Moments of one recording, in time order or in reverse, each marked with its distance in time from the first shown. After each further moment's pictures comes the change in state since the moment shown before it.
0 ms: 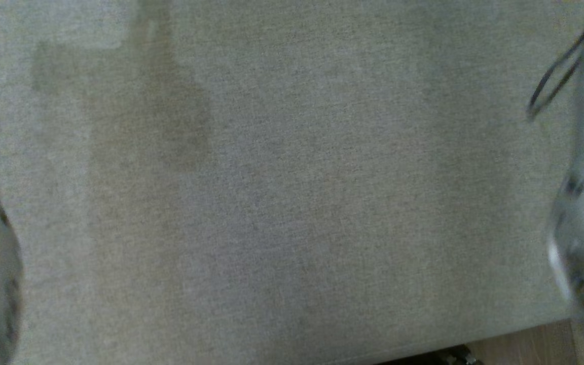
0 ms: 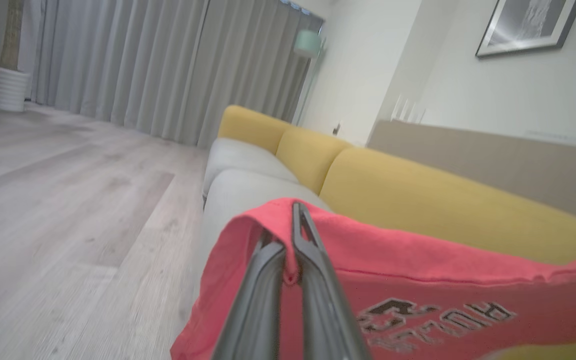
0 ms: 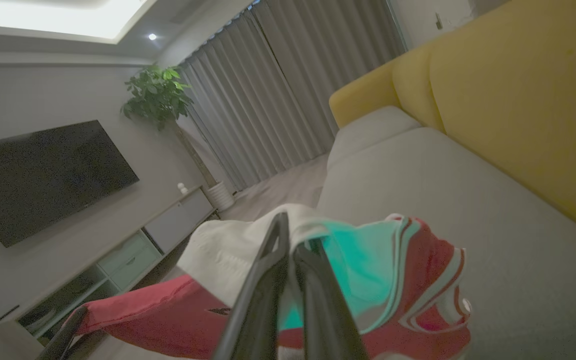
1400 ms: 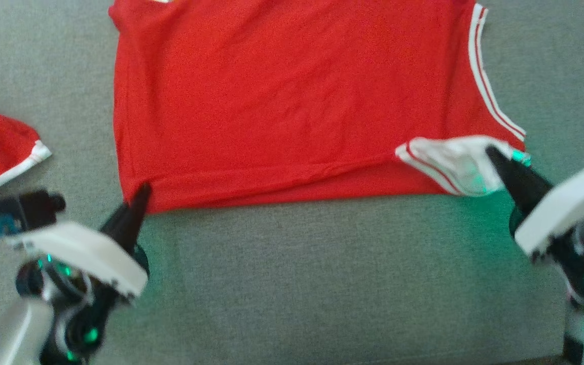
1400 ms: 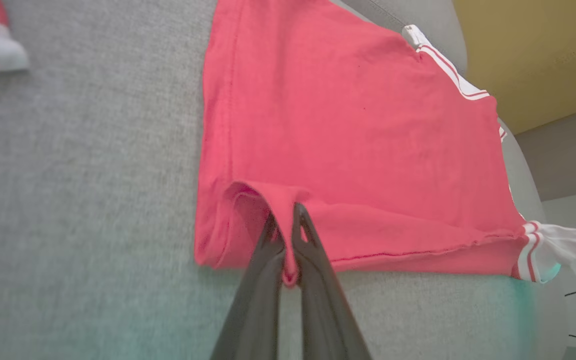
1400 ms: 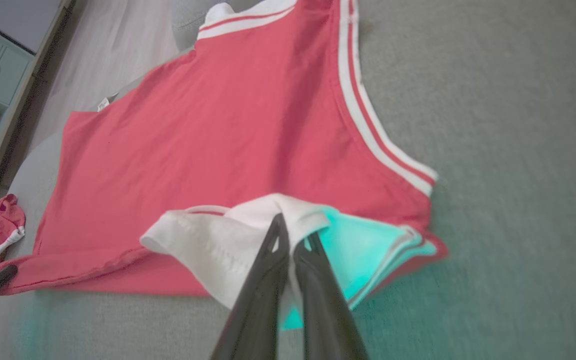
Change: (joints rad) left arm 1.247 0.159 -0.147 -0.830 -0.361 0.306 0.456; right arm 1.202 0.010 -0.178 -0.709 -0.160 0.000 0.600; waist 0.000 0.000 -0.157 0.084
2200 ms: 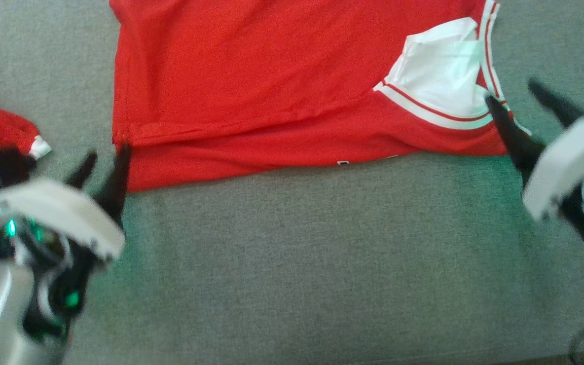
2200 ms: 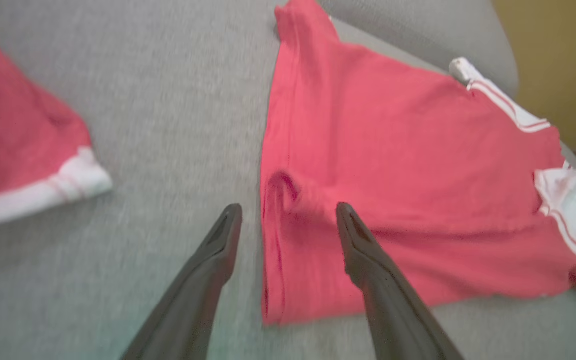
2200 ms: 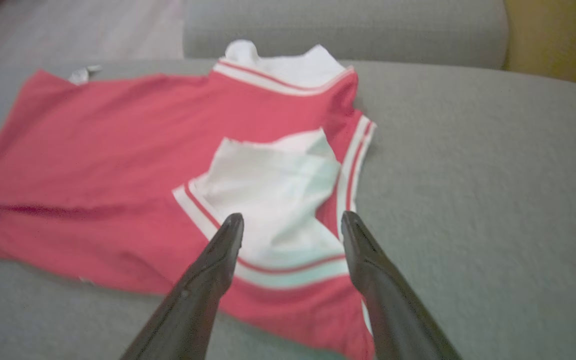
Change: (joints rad) left arm -0.189 0.035 0.007 0.117 0.040 0.046 0.030; right arm -0.204 -0.194 0.151 0.034 -0.151 0.000 -0.050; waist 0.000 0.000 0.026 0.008
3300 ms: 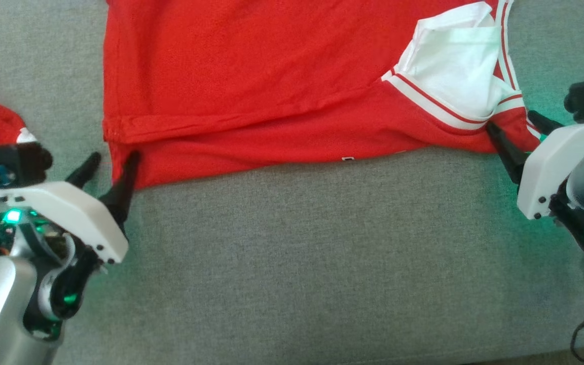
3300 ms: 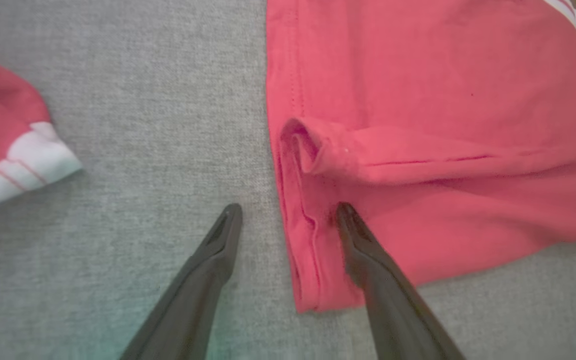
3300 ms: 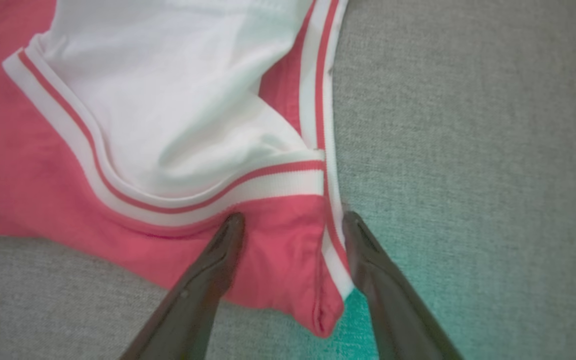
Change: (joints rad) left arm 0.017 0.081 -0.077 -0.006 0.086 -0.053 0.041; right arm 0.017 -0.059 0.042 0.162 -0.078 0.000 0.026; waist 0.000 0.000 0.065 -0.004
